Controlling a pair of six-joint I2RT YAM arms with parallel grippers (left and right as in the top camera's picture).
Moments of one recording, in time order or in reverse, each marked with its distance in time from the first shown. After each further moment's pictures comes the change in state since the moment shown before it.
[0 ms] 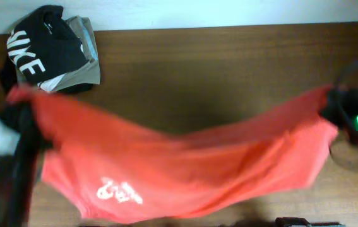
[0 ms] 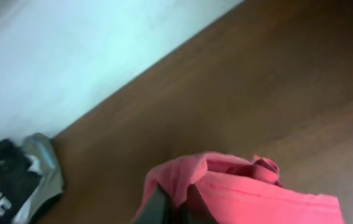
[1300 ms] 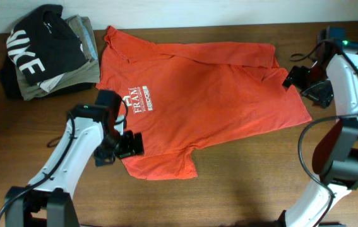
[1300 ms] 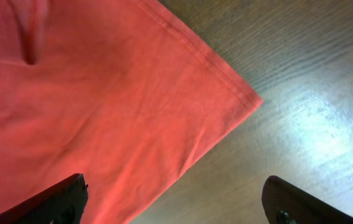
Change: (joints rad) left arm -0.102 0.658 -0.499 -0.348 0.313 -0.090; right arm -0.179 0.829 -0.023 0.049 0.048 -0.170
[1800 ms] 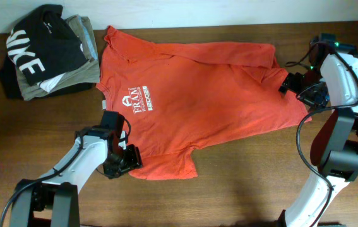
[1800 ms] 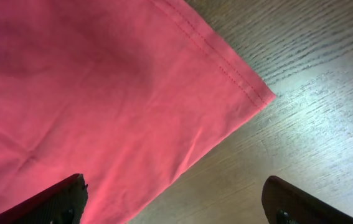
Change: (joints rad) left arm 0.000 0.002 -0.272 0.321 0.030 -0.105; right arm 0.000 0.072 0.000 -0.023 0.001 -0.003
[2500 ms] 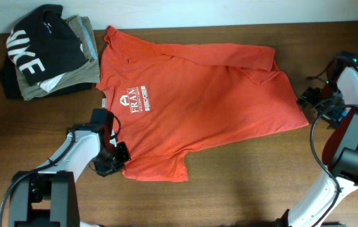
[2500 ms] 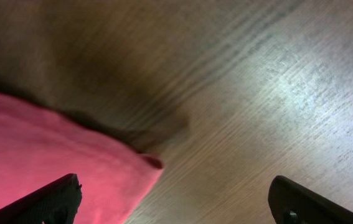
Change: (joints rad) left arm 0.101 0.060 0.032 -0.021 -0.047 0.001; right arm -0.154 0.007 -0.159 0.133 0.098 0.041
